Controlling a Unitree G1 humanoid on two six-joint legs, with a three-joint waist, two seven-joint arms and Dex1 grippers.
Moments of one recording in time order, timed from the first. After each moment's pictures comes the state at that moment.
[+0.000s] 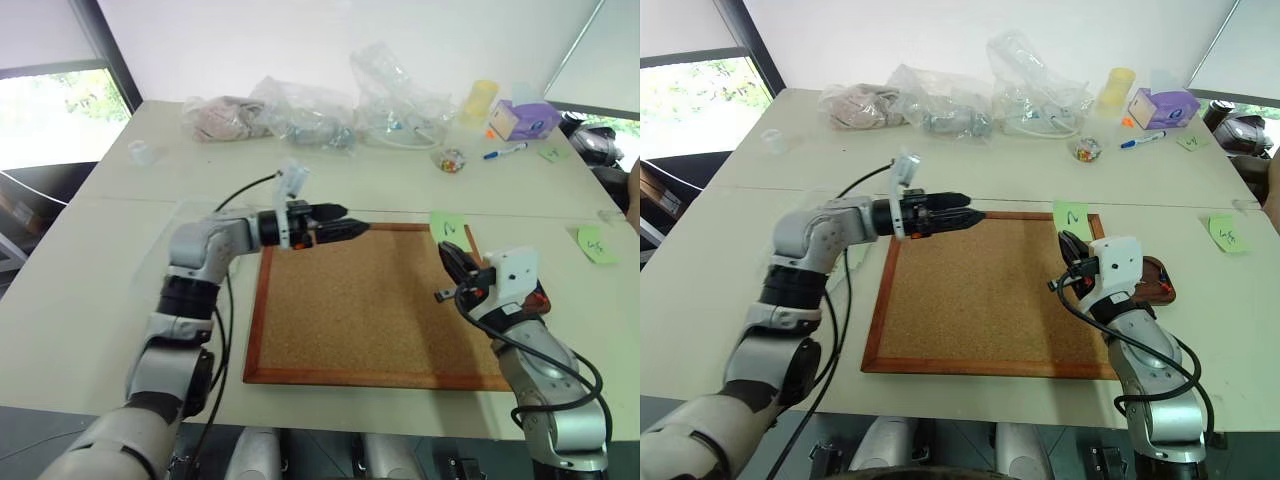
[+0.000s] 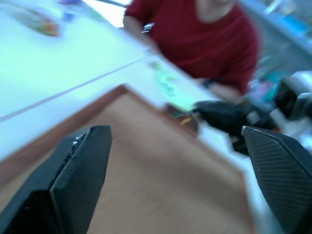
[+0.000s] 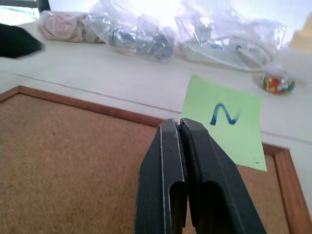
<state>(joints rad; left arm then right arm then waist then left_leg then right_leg) -0.90 0.17 0.00 0.34 -0.55 0.92 -0.93 0.06 -0.35 -0.17 -0.53 0.29 0.35 0.30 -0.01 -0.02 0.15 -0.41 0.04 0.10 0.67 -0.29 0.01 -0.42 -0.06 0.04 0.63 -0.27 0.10</state>
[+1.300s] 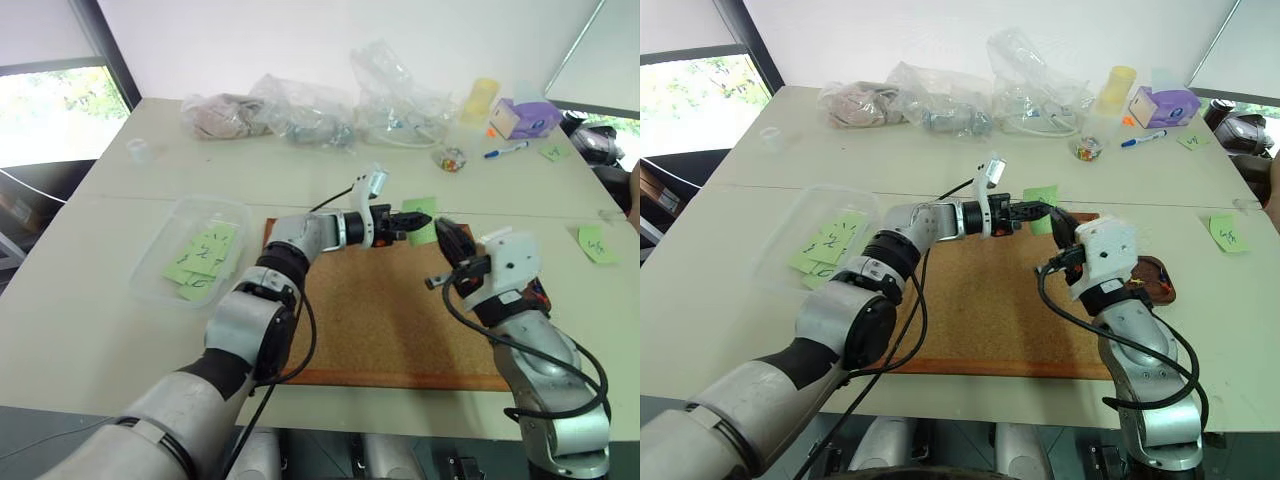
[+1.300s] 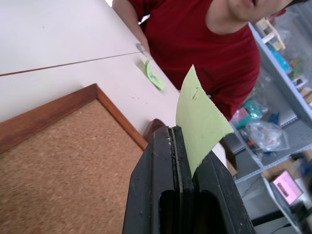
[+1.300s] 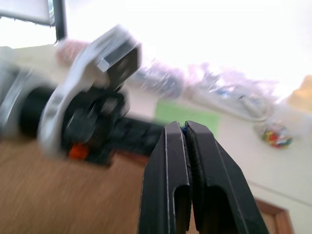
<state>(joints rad) -1.21 -0.11 0.11 1.06 -0.40 0.61 -0.85 -0.01 -0.28 -0.17 -0.74 0.23 0.43 0.16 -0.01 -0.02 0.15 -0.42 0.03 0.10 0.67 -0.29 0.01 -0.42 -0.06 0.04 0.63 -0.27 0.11</state>
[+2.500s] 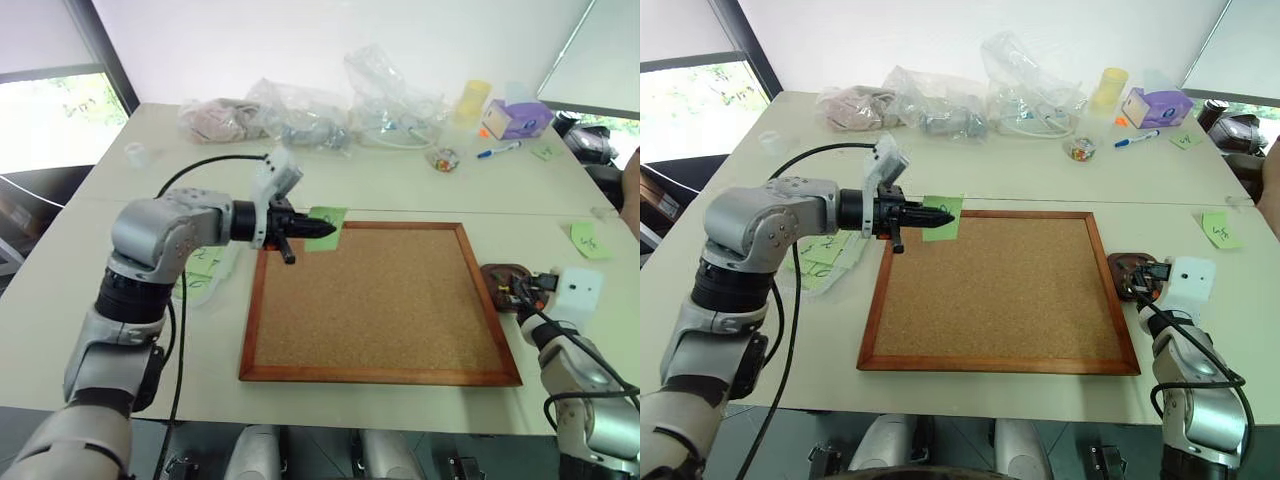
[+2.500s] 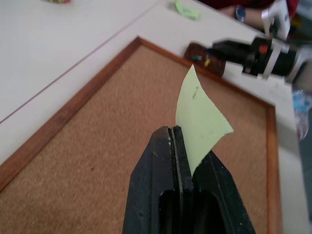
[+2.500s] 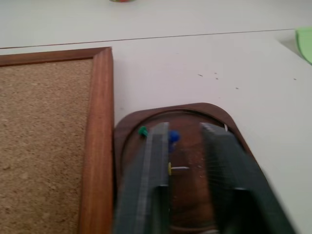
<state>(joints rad) -0.82 0.57 -0.21 -0.10 -0.55 1.01 -0.93 0.06 -0.34 -0.45 -0.33 0.34 0.56 0.11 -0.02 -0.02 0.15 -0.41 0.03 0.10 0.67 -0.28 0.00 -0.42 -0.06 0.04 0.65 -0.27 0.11</state>
